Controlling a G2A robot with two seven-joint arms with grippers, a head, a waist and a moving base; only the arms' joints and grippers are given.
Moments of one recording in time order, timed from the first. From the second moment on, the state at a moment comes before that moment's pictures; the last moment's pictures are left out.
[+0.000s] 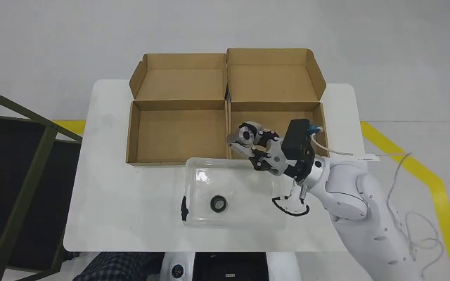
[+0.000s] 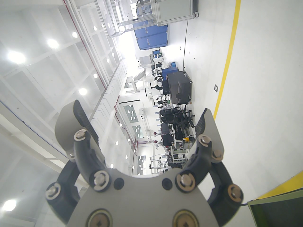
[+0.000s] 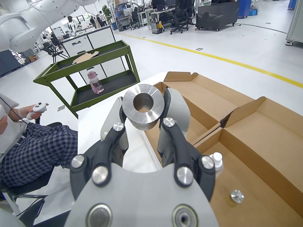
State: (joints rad) left arm 0.10 -0.36 -0.80 -1.16 2.08 -0.18 0.24; right arm -1.23 -1.12 1.20 -2.03 -0.77 -0.54 0.36
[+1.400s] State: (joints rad) left arm 0.10 -0.36 -0.80 -1.16 2.08 -0.18 0.24; right arm -0.83 -1.29 0.70 -1.58 -1.20 -0.19 0.58
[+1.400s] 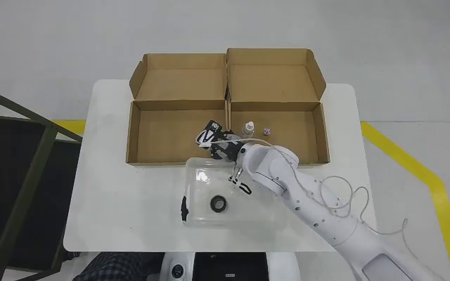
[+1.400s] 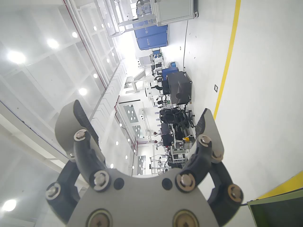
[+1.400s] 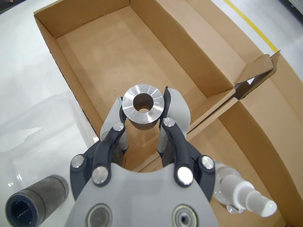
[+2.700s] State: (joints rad) left arm 0.10 -0.36 -0.80 -1.16 2.08 -0.18 0.24; right arm -0.88 -1.32 0.80 -1.71 -1.17 -0.32 0.67
